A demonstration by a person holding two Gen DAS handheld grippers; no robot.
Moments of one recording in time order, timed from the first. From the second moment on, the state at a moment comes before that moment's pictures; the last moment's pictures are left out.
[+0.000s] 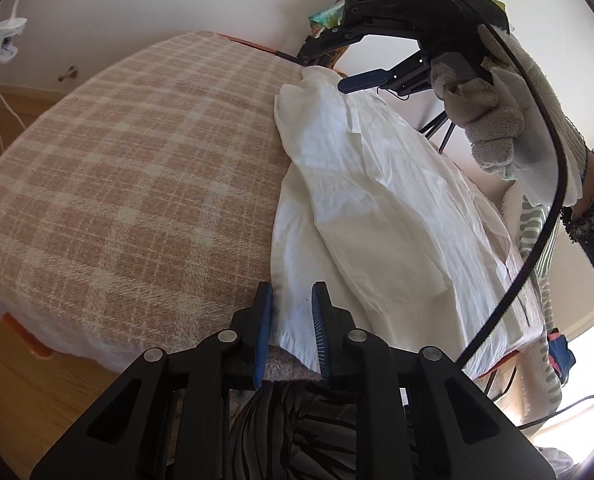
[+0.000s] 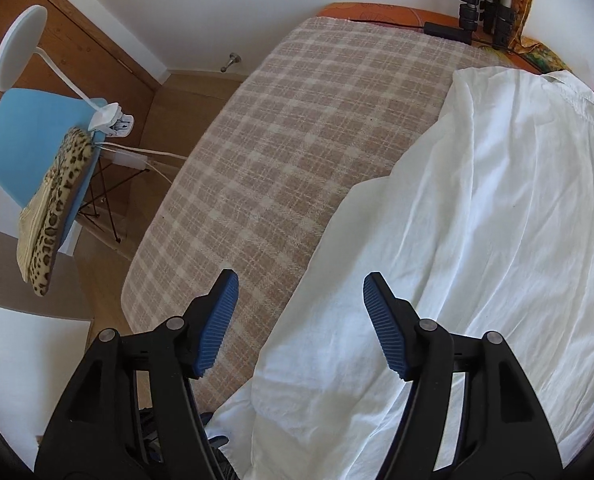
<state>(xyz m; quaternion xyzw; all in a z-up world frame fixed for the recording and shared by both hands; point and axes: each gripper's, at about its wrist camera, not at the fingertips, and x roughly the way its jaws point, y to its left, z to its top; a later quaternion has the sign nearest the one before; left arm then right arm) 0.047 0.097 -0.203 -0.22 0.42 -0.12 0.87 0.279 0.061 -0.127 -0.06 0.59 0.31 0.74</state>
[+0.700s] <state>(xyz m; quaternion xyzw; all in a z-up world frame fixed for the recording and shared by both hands) 0.049 0.081 -0.177 -0.25 0.39 -0.20 0.86 0.320 0.112 -0.188 -0.18 0.60 0.17 0.76</state>
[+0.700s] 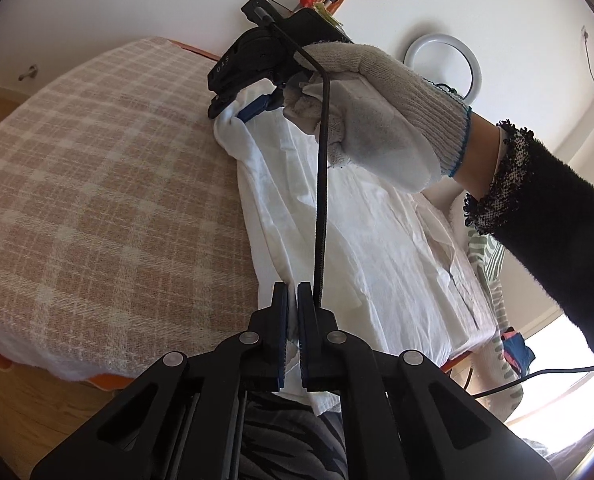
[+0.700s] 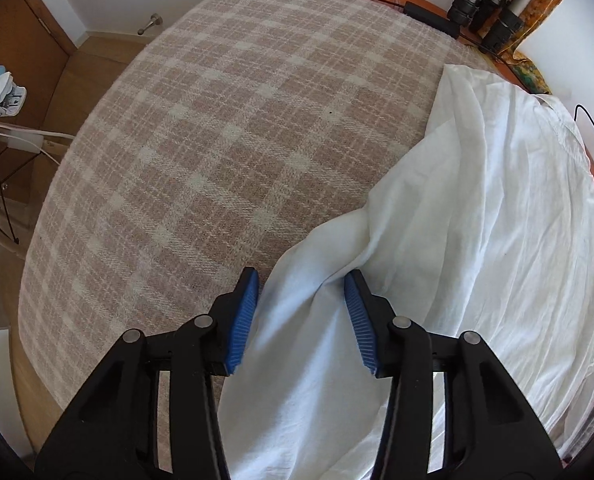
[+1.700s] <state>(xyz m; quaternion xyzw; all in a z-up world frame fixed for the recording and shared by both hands) 0.057 -0.034 -0.145 -0.12 0.41 -0.30 0.85 0.315 -0.129 -0.146 0.10 0.56 0.21 0.79</state>
